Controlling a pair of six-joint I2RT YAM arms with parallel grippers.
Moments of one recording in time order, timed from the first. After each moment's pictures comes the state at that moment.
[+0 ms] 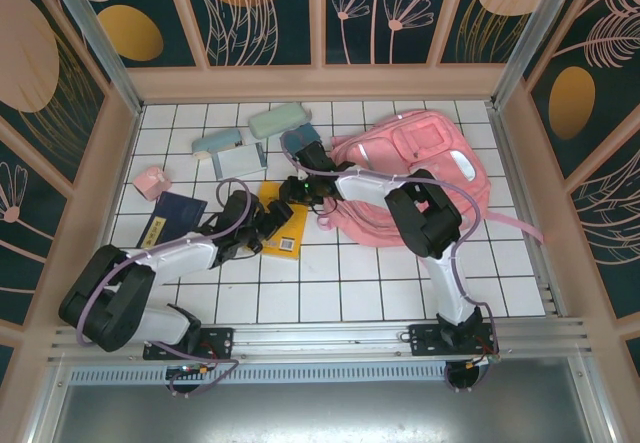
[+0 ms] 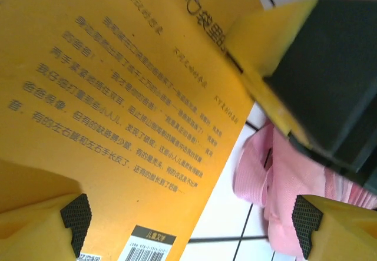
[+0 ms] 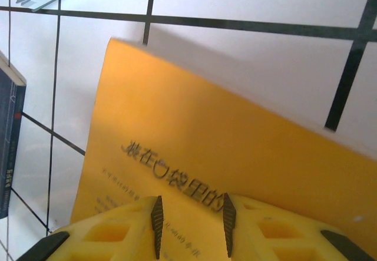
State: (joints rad) left arm -0.55 1.37 0.52 0.06 0.15 -1.23; right arm 0.75 2.16 1.50 -0.26 -0.32 0.66
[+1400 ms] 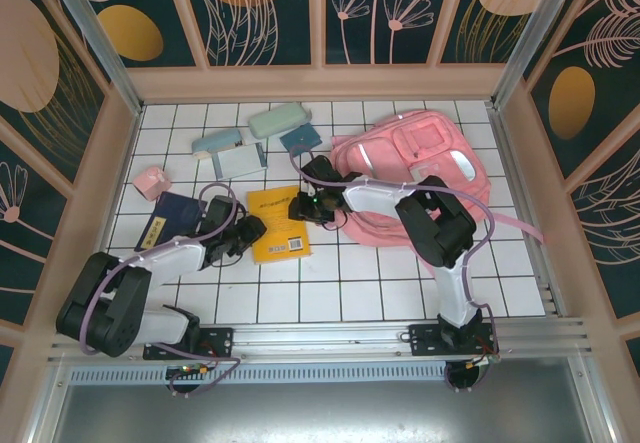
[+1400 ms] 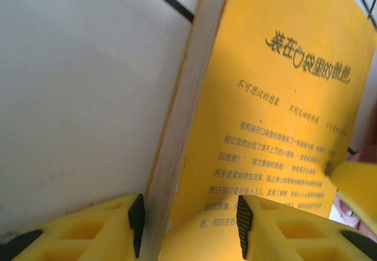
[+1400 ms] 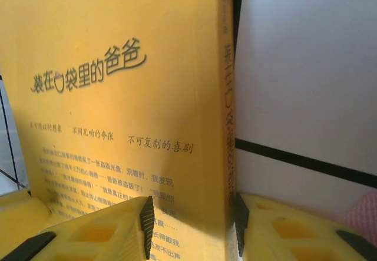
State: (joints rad) left arm -0.40 1.34 0.45 -0.04 0.15 -1.03; right arm 0.78 2.04 1.33 -0.32 -0.30 0.76
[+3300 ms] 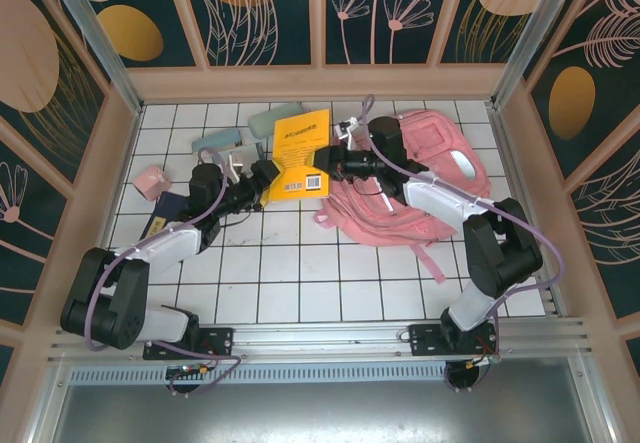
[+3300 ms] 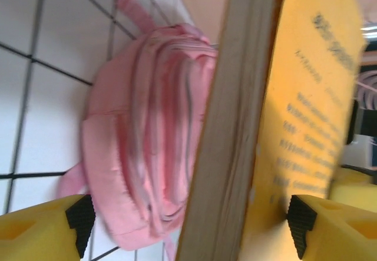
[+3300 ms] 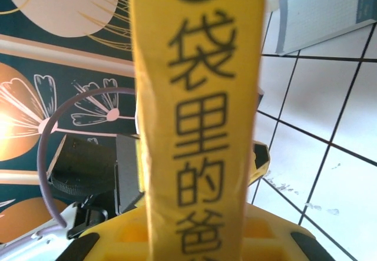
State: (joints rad) left arm -0.30 1.38 0.58 0.53 0.61 -1.26; right arm 0.52 1.65 1.09 0.25 -0.86 1.01
